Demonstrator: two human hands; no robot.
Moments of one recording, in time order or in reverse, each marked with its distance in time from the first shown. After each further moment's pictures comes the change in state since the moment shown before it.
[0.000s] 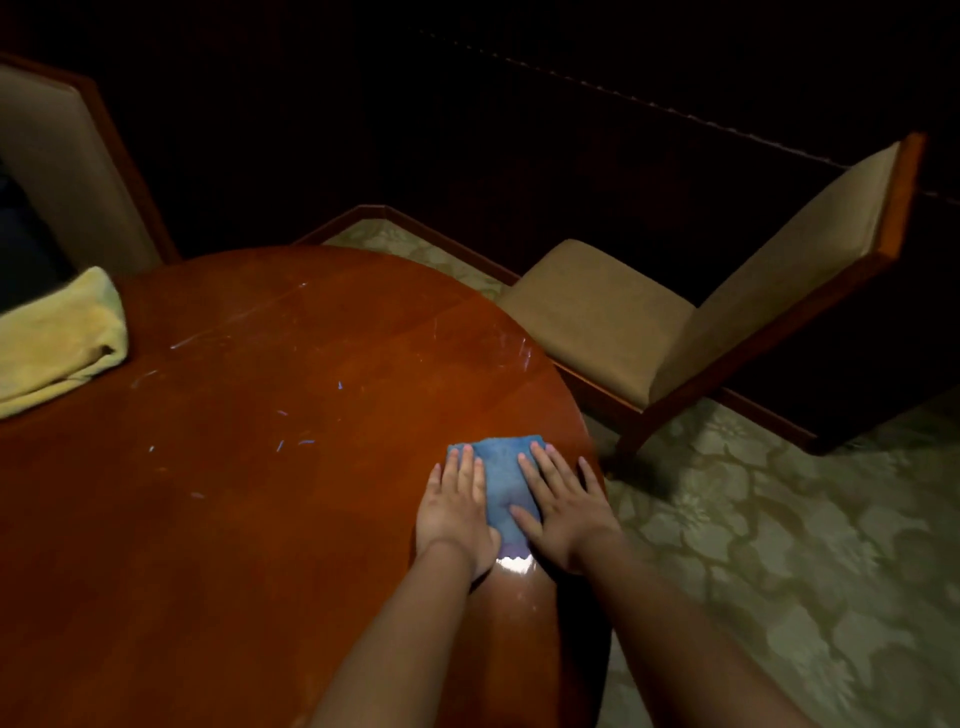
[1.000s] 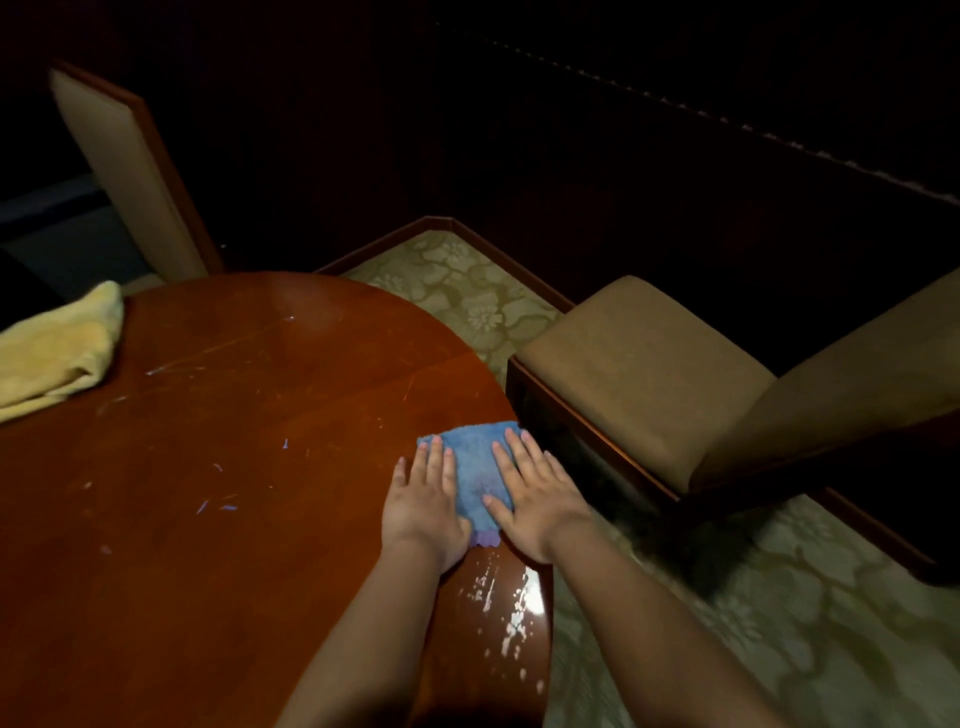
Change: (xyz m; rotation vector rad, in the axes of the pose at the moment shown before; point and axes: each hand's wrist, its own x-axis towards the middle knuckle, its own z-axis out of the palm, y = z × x) left_hand 0.126 0.009 -0.068 -0.072 -0.099 -0.265; right_hand 0.147 0.085 -0.050 -0.015 -0.103 -0.249
